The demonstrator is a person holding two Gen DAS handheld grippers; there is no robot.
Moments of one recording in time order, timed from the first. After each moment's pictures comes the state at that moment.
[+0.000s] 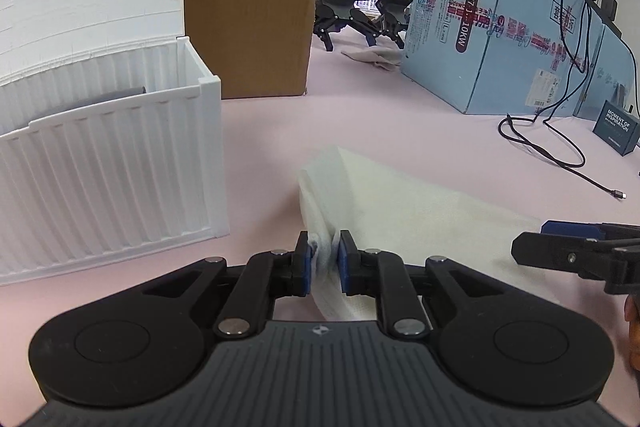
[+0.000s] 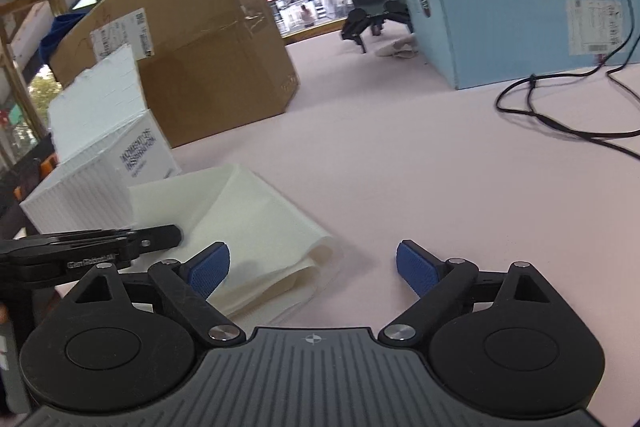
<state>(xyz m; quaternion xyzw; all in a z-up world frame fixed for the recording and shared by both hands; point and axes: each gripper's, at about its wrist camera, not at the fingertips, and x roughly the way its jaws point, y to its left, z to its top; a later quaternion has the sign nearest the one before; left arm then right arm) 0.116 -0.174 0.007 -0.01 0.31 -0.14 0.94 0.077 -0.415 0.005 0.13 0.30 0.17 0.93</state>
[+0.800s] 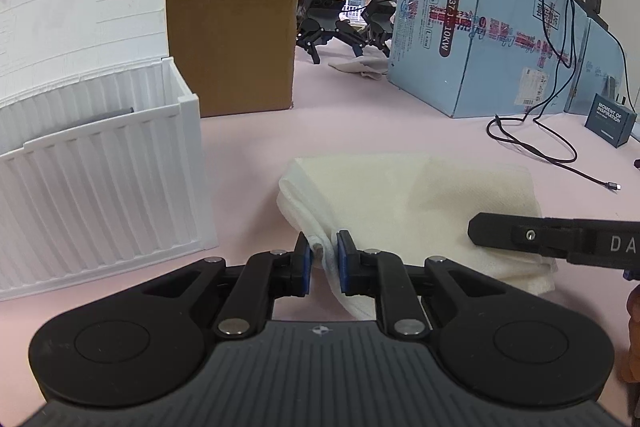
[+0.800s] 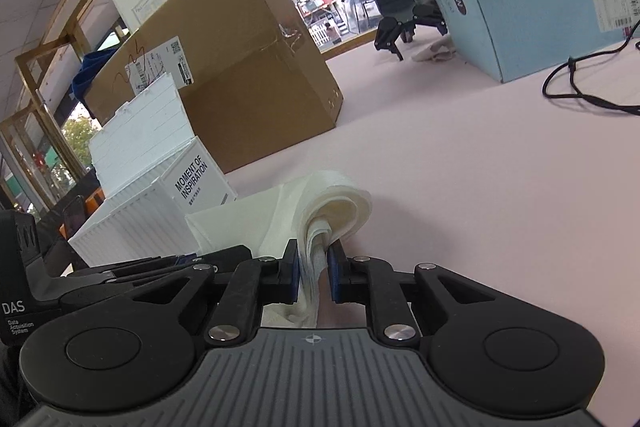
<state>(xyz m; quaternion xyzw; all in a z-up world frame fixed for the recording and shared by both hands) 0.107 -0.181 0.009 0.00 0.28 -0.16 0.95 0.073 -0.393 0.009 0.19 0.27 0.19 0.92</state>
